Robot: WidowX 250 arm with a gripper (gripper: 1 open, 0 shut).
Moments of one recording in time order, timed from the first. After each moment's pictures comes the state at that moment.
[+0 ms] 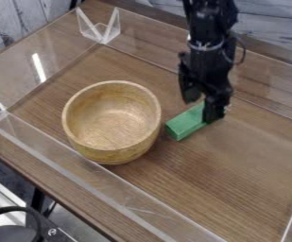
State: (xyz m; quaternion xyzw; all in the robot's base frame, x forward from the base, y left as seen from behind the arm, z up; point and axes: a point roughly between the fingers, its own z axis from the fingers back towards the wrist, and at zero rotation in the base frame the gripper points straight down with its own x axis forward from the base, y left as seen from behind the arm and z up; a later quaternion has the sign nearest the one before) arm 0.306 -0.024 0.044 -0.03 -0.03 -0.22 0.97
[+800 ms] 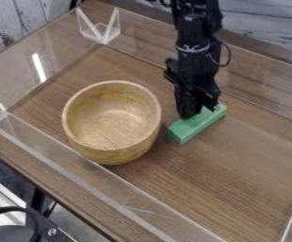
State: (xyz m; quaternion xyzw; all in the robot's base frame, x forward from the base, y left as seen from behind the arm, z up) arm 0.301 0.003 0.049 -0.04 0.00 -0.17 0.98
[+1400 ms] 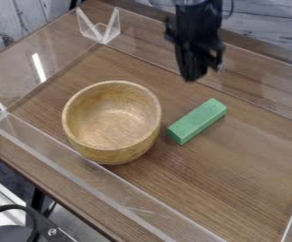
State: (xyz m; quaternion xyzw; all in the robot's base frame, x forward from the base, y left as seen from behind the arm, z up) arm 0.310 0.000 0.088 -0.04 -0.05 -0.16 0.99
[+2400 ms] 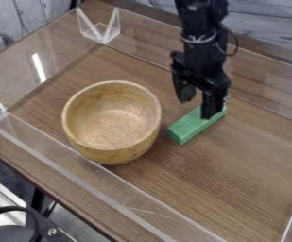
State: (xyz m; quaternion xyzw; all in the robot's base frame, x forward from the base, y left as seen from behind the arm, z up) arm 0.308 -0.021 0.049 -0.06 -0.01 -0.17 0.98
